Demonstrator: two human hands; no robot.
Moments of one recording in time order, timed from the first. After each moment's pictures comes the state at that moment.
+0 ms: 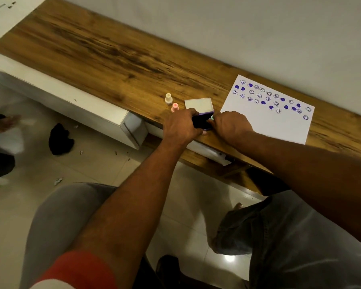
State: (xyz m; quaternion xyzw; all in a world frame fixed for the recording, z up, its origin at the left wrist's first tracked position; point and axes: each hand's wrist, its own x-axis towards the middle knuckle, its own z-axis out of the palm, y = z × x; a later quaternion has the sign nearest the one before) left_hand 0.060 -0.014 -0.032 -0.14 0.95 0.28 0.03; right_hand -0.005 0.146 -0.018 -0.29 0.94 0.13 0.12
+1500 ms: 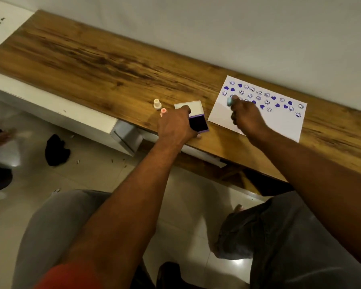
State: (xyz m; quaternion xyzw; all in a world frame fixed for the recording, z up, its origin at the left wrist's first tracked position) left_hand 0.032 0.001 -0.035 -0.13 0.98 0.16 0.03; right_hand -0.021 0.211 0.001 0.02 0.85 -0.51 0.14
